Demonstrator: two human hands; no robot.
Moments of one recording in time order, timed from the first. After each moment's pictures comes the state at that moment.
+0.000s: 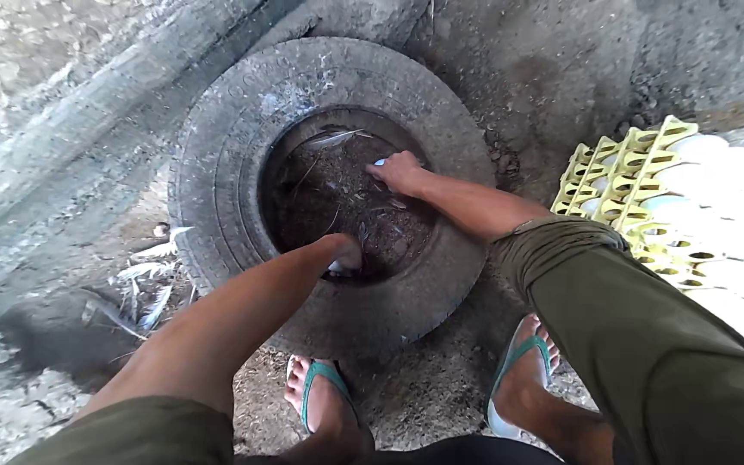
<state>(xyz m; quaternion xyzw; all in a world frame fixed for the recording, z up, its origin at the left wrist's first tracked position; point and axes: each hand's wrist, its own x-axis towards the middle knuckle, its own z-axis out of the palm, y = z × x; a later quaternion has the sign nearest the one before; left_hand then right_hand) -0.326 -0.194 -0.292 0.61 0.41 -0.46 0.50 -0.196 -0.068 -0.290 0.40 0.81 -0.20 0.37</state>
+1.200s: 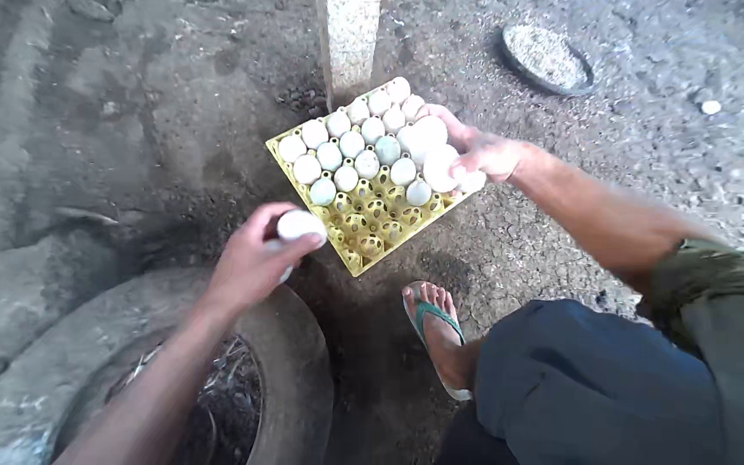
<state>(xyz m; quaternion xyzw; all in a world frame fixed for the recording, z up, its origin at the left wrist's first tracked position) -0.026 -0.143 -0.052 0.77 0.32 0.06 0.55 0.299 -0.328 -0.013 0.57 0.44 -0.54 -0.45</state>
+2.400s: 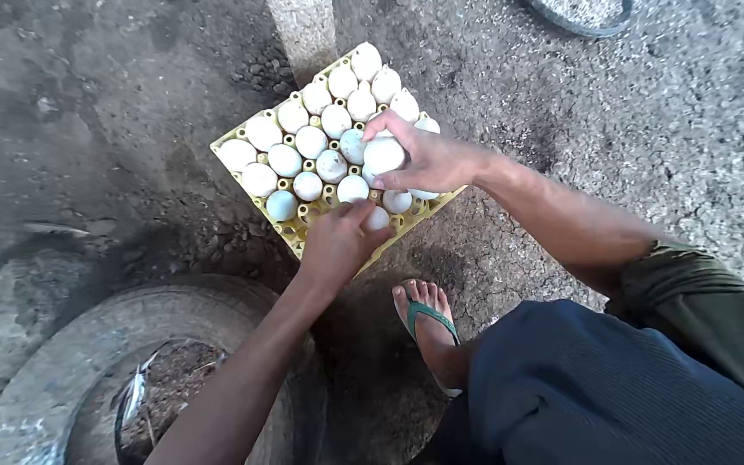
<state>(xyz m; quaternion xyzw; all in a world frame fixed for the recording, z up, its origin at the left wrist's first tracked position) 0.113 -0.211 -0.106 0.93 0.15 0.08 0.33 0.323 -0.304 -0.048 0.67 0.52 -0.42 -0.32</state>
